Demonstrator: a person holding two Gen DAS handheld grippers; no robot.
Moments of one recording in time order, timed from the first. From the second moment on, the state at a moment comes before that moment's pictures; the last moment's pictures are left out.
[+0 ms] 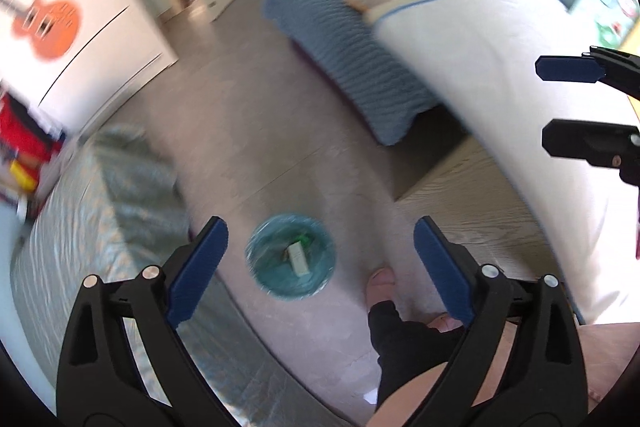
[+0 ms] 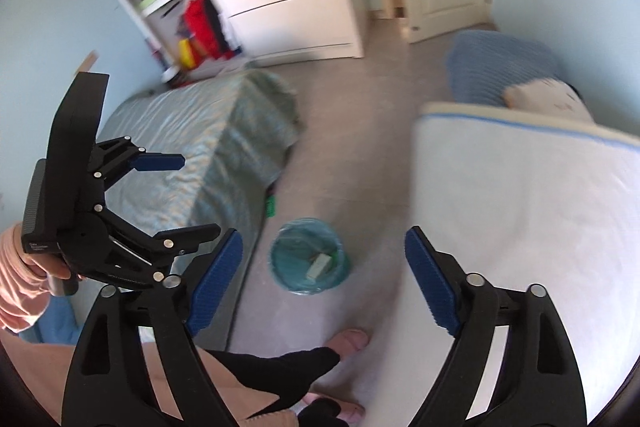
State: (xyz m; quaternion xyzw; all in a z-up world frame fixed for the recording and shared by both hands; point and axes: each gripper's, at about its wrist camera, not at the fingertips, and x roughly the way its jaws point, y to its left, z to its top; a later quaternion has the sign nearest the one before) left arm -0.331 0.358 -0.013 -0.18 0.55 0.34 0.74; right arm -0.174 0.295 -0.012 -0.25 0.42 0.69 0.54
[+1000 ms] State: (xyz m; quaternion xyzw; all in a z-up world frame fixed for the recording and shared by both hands) left arm -0.052 0.080 -0.009 0.12 0.58 -0.09 0.80; right arm -0.044 -0.105 -0.042 -0.07 0.53 0.30 0.79
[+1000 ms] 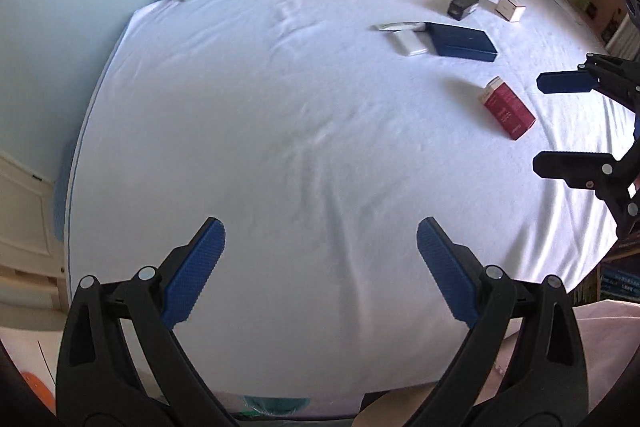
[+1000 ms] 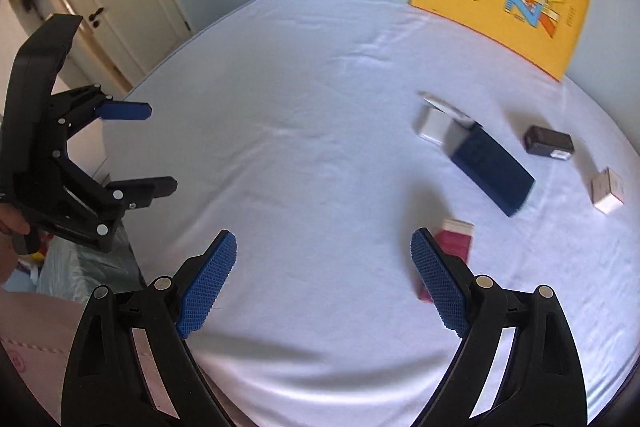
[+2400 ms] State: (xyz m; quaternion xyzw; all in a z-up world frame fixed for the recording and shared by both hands) left arm 0.175 -0.086 -0.117 0.30 0.55 -0.39 0.67; right arm 0.026 -0.165 -0.126 0.01 0.61 0.12 0.79
